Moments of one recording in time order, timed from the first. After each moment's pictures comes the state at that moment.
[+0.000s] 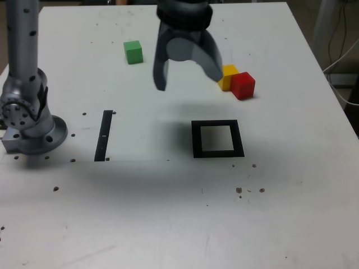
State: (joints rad) arm 0.08 1.89 -1.55 1.43 0.05 0.13
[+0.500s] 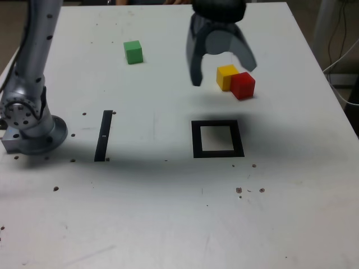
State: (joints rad) arm 0.16 2.06 -1.81 1.49 0.00 0.09
